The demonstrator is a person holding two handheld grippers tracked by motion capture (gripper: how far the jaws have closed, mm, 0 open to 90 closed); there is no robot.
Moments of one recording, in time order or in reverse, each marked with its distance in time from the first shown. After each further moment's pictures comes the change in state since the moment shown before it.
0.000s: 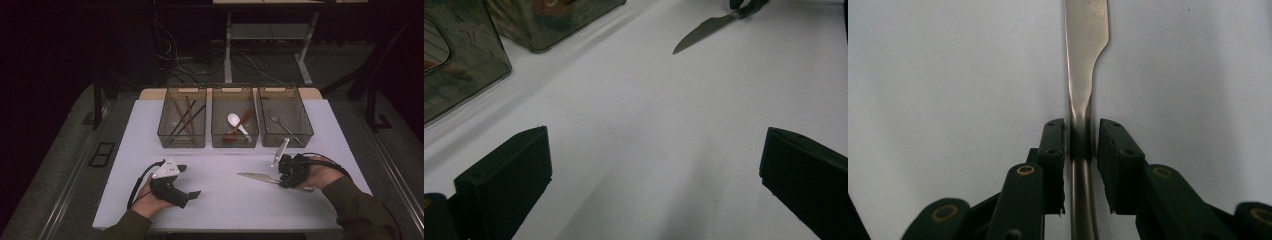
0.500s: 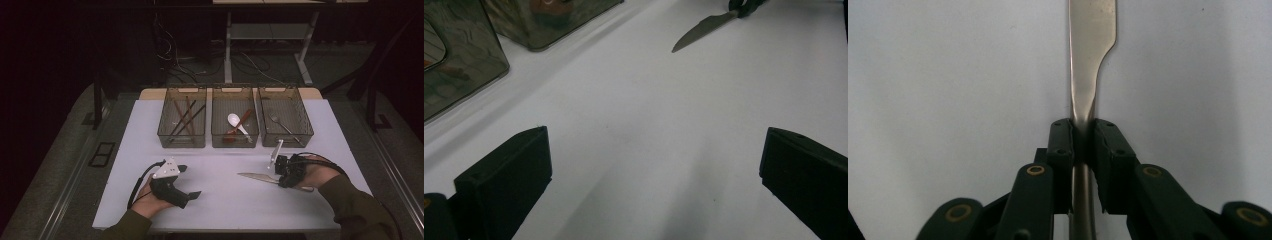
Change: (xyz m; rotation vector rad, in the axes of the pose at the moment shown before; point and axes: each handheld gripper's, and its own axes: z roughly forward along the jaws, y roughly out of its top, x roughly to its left) left arm -0.001 0.000 0.001 0.002 -0.002 0.001; right arm 0.001 0.009 0.005 0.060 -0.012 -0.031
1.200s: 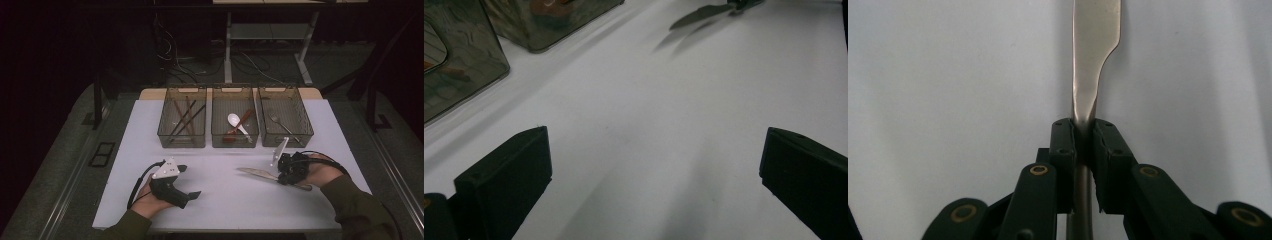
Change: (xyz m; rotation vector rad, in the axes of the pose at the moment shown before) left arm 0.000 0.000 -0.001 0.000 0.002 0.003; right arm -0.004 -0.007 -0.009 -0.096 0.001 -0.009
